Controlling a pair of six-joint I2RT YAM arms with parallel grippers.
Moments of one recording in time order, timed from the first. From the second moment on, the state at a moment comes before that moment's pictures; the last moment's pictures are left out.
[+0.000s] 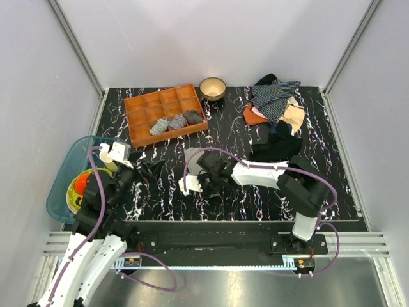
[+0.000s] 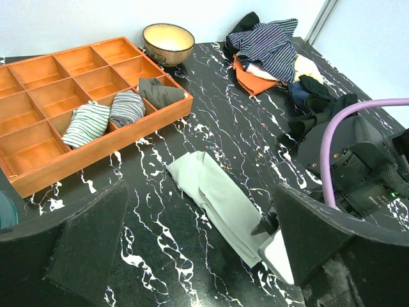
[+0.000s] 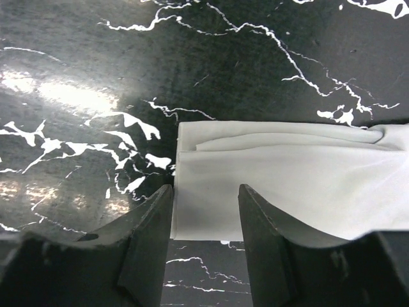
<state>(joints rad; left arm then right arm) -0.36 0.36 0.60 -0.30 0.12 -0.20 0.96 1.81 1.07 -0.31 -0.33 -0.89</state>
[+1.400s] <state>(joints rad) -0.48 0.31 0.52 -0.16 0.81 -0.16 0.77 2.01 1.36 -0.94 -0.65 -0.94</state>
